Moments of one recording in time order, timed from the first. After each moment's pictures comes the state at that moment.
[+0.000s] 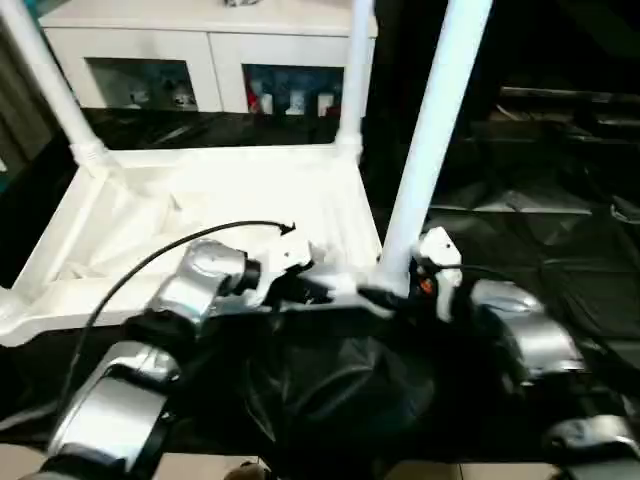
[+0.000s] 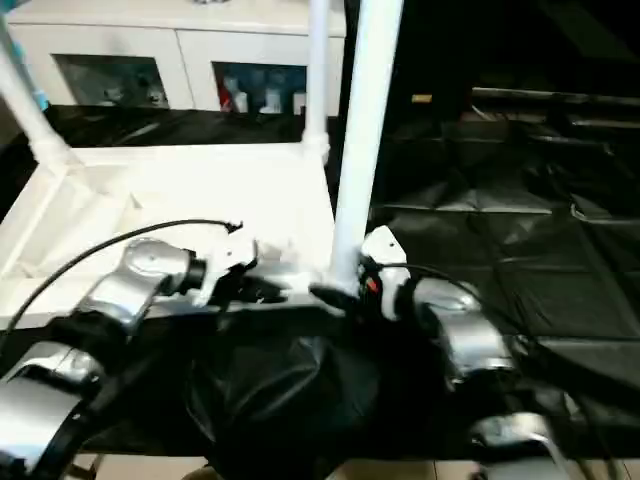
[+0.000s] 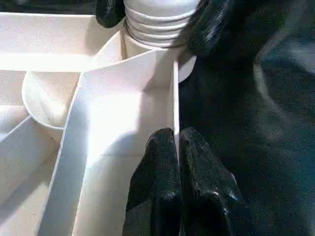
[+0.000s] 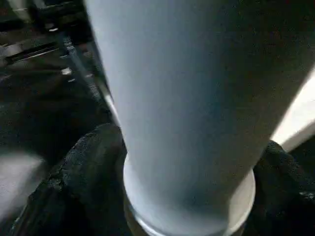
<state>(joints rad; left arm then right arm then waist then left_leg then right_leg) -0.71 0.30 -0.26 0.80 0.07 -0.05 -1.33 -0.44 -0.37 0.14 0.45 0.17 0.18 1.11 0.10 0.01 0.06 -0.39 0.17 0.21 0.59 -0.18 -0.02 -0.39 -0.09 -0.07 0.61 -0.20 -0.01</state>
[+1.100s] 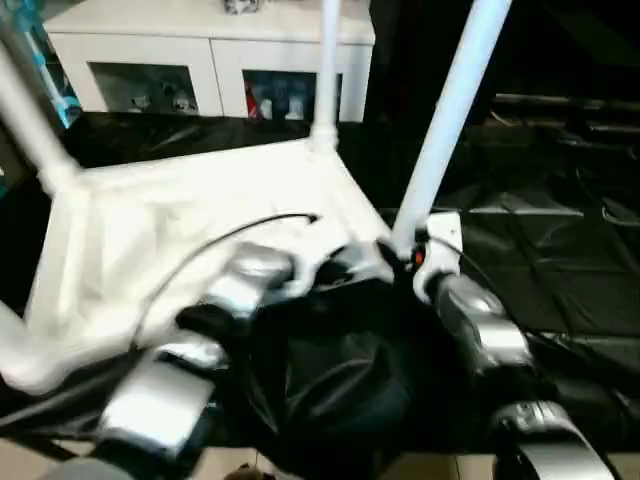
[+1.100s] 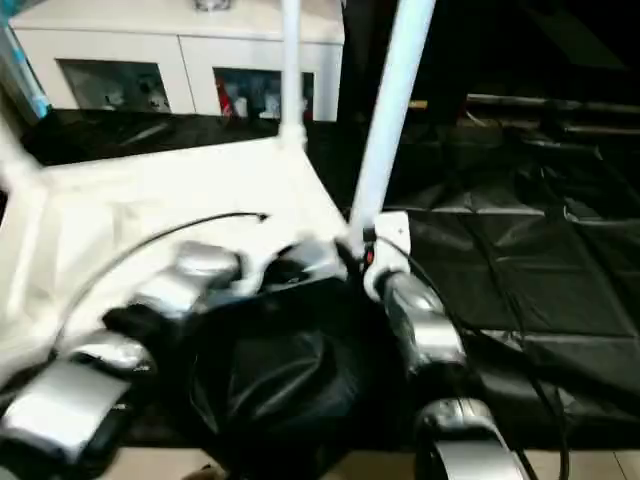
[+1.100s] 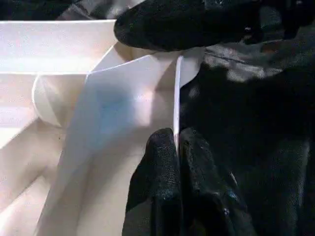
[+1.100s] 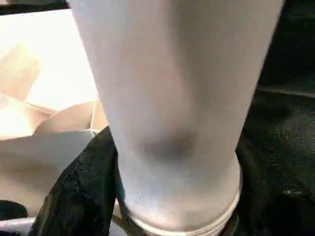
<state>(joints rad) -0.84 0.08 -0.22 1.00 0.13 0.06 -0.82 -0.55 -0.07 -0.07 0.72 0.11 0.07 0.29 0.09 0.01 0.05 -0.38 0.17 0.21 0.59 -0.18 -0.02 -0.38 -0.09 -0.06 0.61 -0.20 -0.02</state>
